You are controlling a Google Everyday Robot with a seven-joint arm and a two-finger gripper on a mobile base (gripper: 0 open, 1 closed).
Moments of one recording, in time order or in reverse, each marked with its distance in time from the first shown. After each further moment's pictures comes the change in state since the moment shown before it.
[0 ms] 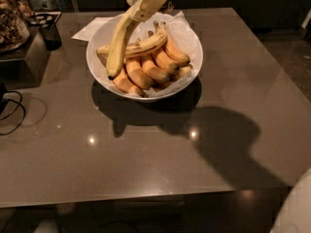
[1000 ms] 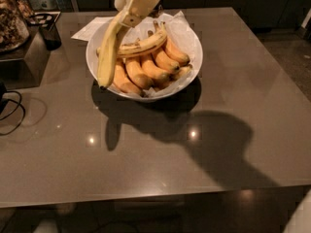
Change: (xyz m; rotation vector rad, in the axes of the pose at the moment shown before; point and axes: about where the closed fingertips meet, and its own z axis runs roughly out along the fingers) arm -0.025 0.022 0.006 -0.067 -0.052 -0.010
